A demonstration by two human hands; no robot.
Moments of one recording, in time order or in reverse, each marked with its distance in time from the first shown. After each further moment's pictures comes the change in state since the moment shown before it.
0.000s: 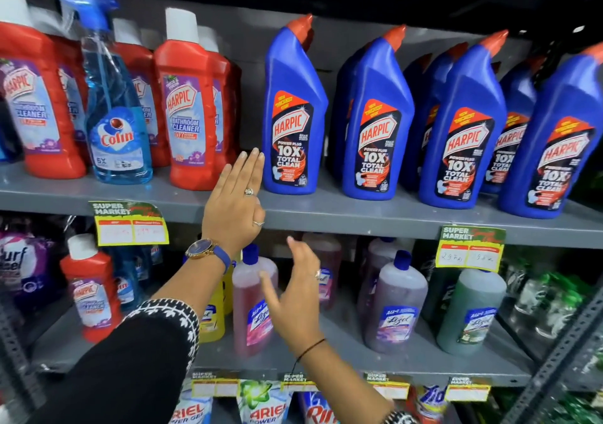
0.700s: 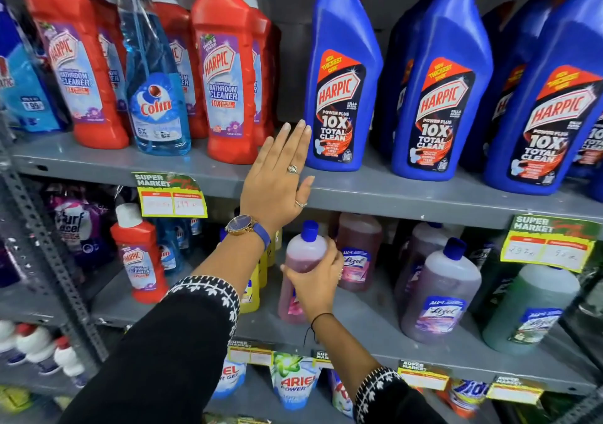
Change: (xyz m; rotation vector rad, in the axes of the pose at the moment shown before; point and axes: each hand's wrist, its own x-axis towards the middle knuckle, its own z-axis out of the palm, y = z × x) left_hand -0.001 -0.003 0.008 0.053 0.094 0.066; right_hand -0.022 0.064 0.074 -0.003 -0.090 0.576
